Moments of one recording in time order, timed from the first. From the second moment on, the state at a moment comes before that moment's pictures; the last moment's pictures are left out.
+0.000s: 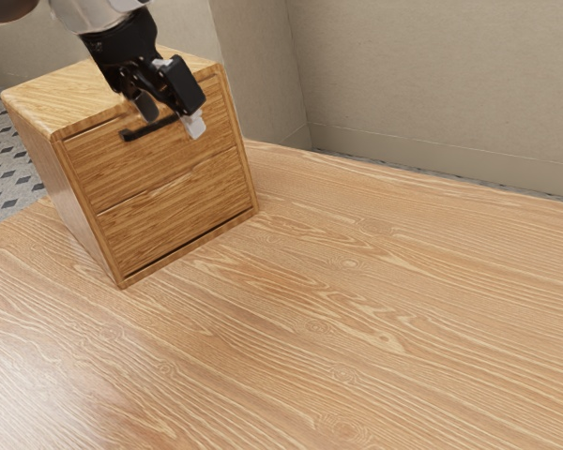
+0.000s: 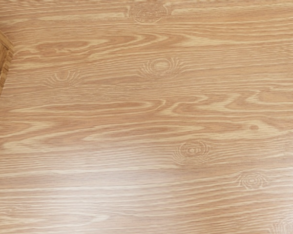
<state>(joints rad) -0.04 0.05 0.13 -1.14 0.03 1.44 0.14</state>
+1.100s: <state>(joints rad) -0.07 -0.08 0.01 -1.41 0.18 1.50 0.14</state>
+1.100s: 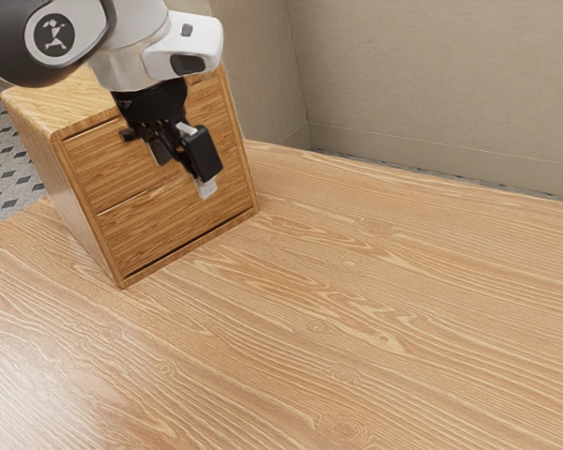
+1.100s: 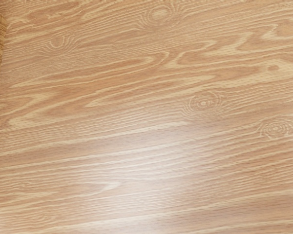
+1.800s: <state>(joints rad) -0.06 -0.10 0.03 -1.40 0.20 1.52 0.20</state>
